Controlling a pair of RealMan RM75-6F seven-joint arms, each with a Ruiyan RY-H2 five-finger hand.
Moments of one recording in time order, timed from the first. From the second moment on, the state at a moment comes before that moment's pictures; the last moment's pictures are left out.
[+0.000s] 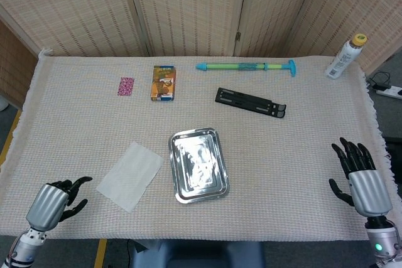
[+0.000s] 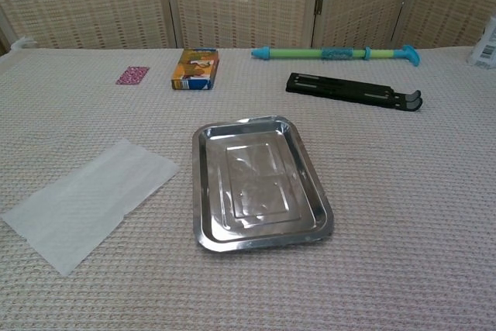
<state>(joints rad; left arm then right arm) -0.16 -1.38 0.04 -1.19 1.84 1.64 -0.13 0.08 -1.17 0.05 -1.56 -1.59 1.54 -0.02</state>
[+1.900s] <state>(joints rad) -0.27 -1.69 0.14 -0.79 1.78 1.45 -0.32 0.10 -1.20 0.09 -1.53 -1.52 1.52 -0.09</state>
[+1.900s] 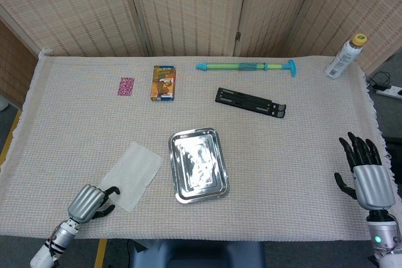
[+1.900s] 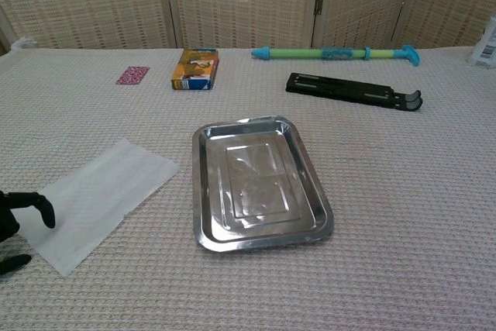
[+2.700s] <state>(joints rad) -0.29 -1.87 0.10 -0.56 1.76 1.58 -0.47 0.09 -1.19 0.09 -1.54 -1.49 1.50 -0.09</state>
